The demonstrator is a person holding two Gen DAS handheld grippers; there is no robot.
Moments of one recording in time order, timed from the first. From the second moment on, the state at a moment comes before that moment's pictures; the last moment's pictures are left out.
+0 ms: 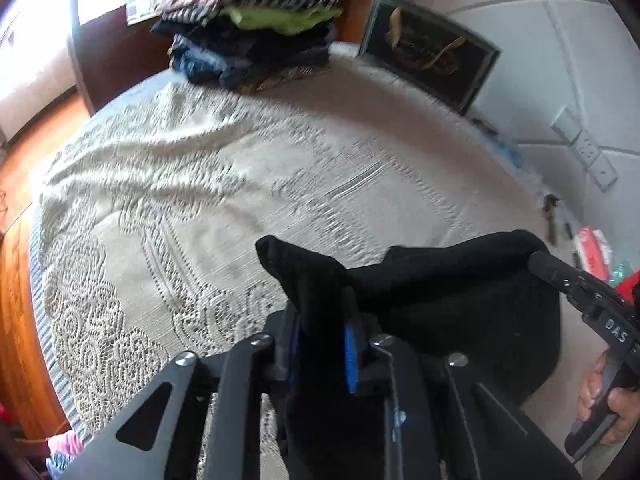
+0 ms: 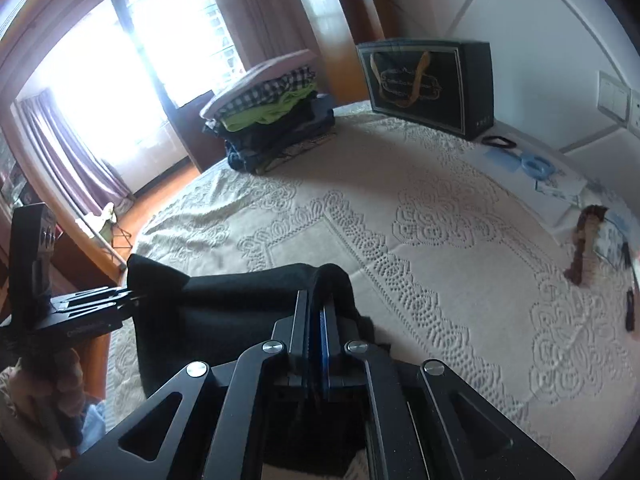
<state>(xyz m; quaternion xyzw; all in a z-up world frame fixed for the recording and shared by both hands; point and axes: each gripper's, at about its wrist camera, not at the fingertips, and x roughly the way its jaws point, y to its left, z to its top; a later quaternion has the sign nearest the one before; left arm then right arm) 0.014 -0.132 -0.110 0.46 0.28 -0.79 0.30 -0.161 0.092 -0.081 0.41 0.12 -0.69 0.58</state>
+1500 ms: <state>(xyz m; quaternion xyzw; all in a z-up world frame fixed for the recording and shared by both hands) -0.001 -0.158 -0.151 0.46 0.28 -0.78 0.33 -0.176 0.044 -0.150 0.51 0.10 -0.68 0.52</state>
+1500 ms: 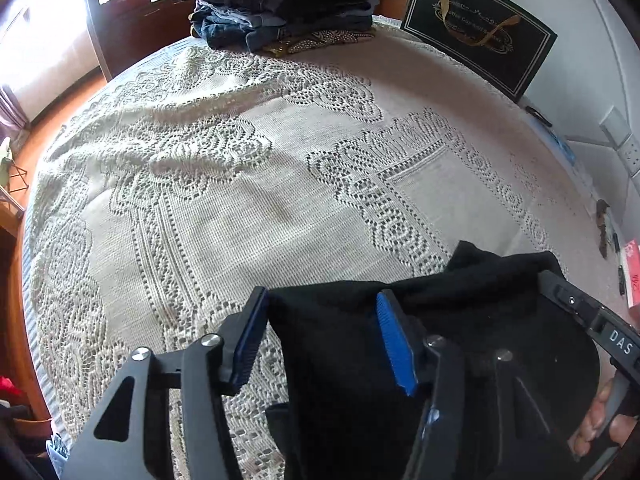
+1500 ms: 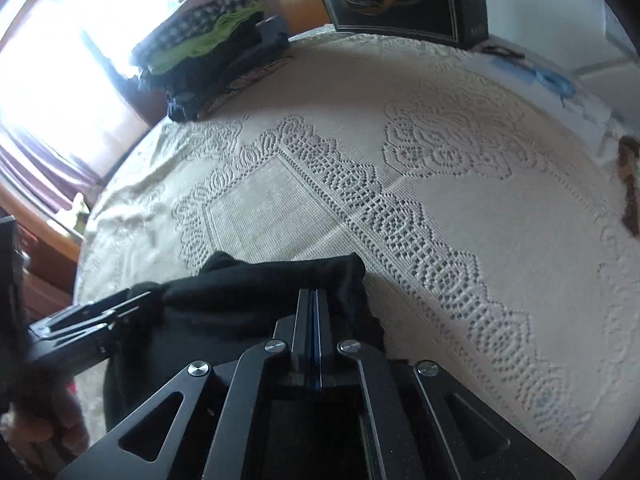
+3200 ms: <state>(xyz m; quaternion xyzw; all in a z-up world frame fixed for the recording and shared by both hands) -0.001 -0.090 -0.120 0.45 0.22 -0.81 0.30 -0.127 0.097 -0.106 0.45 0.07 -0.69 0.56</state>
